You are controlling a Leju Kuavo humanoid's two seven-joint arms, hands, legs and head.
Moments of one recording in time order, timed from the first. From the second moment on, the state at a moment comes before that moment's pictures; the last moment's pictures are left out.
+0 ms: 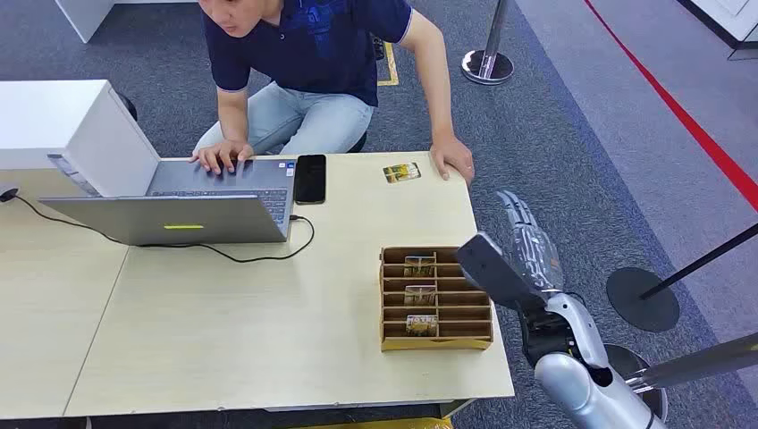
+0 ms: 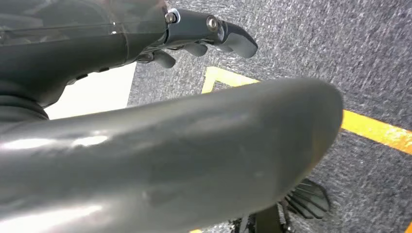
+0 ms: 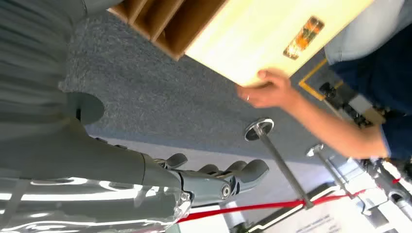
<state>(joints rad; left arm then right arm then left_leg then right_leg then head) -0.11 0.06 -0.97 -0.20 1.28 0.55 0.10 -0.27 -0.35 0.88 -1.83 0.82 -0.12 0.68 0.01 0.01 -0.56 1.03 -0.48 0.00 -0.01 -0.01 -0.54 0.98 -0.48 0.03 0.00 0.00</state>
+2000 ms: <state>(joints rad) -0.11 0.04 -0.98 -0.20 1.27 0.51 0.10 -0.43 -0.29 0.93 -1.59 0.94 0.01 0.70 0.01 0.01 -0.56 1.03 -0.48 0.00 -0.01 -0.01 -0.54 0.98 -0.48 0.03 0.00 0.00</state>
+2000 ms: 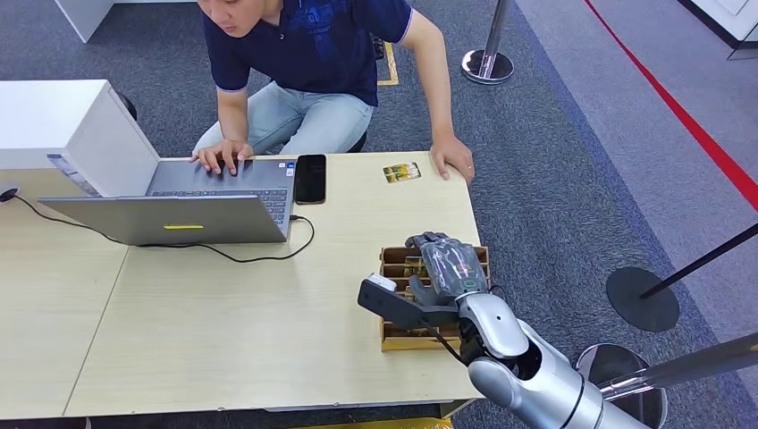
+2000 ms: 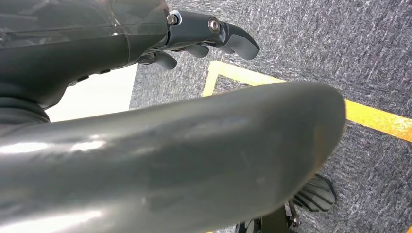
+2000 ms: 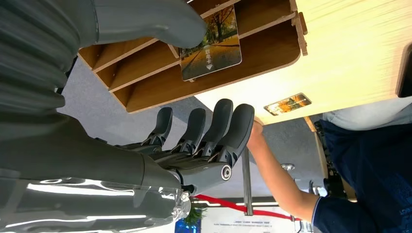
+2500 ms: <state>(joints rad) -0.11 0.03 -0.98 -0.20 1.27 0.51 0.10 -0.43 -0.28 0.93 -1.57 0.92 0.01 0.70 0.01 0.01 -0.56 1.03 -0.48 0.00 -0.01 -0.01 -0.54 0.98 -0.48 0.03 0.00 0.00</state>
